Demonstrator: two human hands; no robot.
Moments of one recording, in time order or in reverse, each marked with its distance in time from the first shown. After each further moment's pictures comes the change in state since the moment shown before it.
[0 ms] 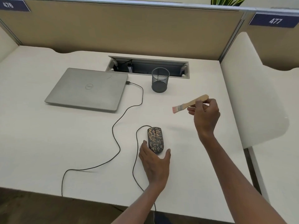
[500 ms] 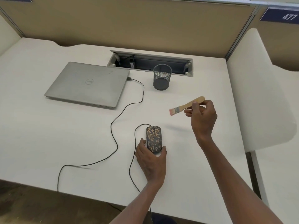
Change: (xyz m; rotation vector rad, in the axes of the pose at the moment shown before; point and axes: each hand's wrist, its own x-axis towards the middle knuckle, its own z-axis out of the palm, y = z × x) left_hand 0.008 -0.002 0.017 0.032 0.174 -0.001; right_hand 0.000 0.013 0.006 0.002 -0.110 -0.009
